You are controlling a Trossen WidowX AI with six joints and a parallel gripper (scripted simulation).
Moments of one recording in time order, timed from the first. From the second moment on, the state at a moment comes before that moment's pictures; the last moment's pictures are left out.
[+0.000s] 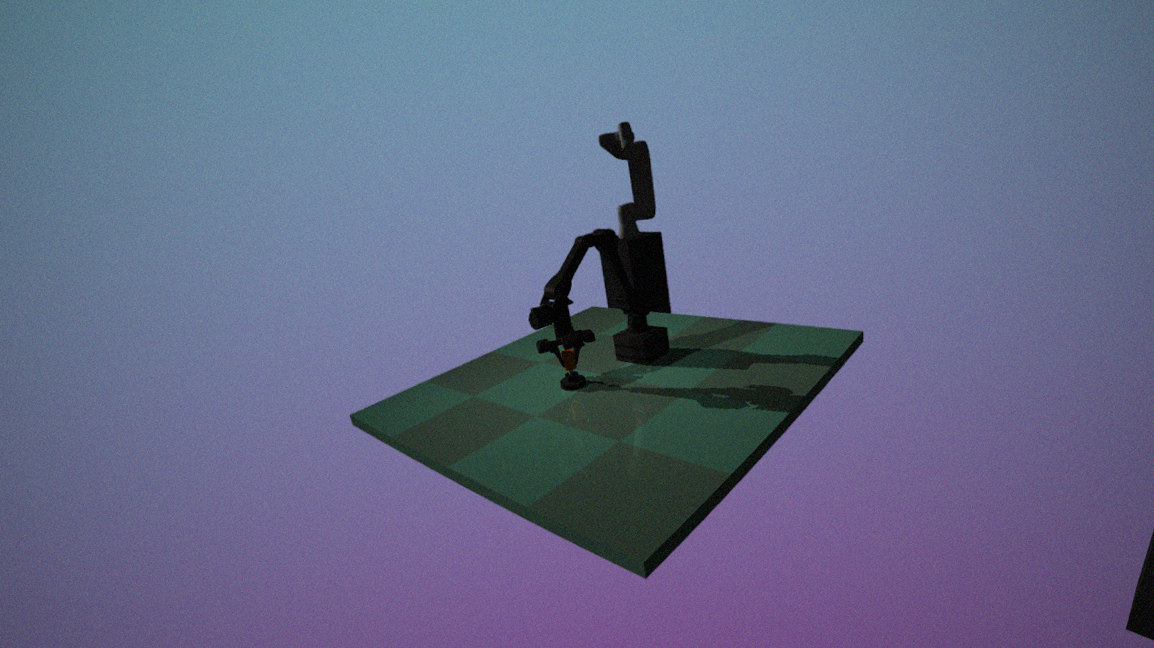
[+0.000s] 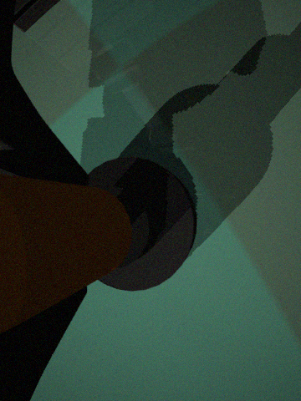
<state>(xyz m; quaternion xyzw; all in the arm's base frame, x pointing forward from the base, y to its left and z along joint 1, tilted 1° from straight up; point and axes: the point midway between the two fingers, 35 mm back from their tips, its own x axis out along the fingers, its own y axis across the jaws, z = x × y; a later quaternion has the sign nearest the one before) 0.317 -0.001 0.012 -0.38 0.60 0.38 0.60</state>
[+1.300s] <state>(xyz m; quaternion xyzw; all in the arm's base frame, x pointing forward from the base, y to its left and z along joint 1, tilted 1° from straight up) 0.317 0.000 0.013 -0.41 0.58 0.41 0.58</state>
